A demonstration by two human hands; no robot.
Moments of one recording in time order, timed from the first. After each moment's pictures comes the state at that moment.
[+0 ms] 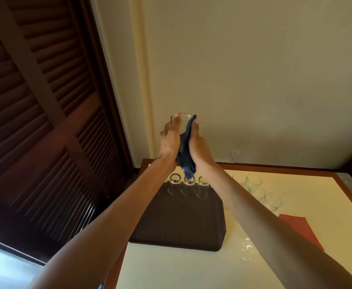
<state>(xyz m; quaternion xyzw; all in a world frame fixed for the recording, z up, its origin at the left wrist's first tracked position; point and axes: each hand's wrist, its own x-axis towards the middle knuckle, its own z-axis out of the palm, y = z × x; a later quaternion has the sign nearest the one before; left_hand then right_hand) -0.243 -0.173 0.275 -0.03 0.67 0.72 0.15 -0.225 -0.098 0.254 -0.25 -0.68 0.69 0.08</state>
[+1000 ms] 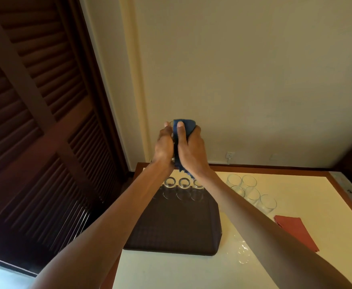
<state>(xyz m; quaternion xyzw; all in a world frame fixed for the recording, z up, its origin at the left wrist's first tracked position) -0.241 -0.166 0.273 -0.04 0.63 0.76 0.18 -0.221 -0.096 0.252 -0.13 -0.77 0.56 0.28</state>
